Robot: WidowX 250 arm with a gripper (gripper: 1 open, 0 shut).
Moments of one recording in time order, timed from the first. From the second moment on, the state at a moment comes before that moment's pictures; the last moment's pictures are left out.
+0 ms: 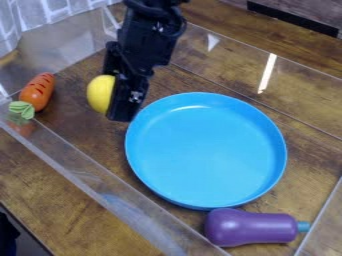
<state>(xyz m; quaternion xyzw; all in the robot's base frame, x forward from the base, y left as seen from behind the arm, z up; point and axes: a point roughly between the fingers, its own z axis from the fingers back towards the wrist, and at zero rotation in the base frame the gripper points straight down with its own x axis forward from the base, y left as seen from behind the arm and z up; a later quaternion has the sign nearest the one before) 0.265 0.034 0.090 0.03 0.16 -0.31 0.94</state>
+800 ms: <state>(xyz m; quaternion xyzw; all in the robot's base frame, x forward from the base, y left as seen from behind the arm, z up) 0.270 0.034 0.069 0.03 0.14 -0.31 0.94</state>
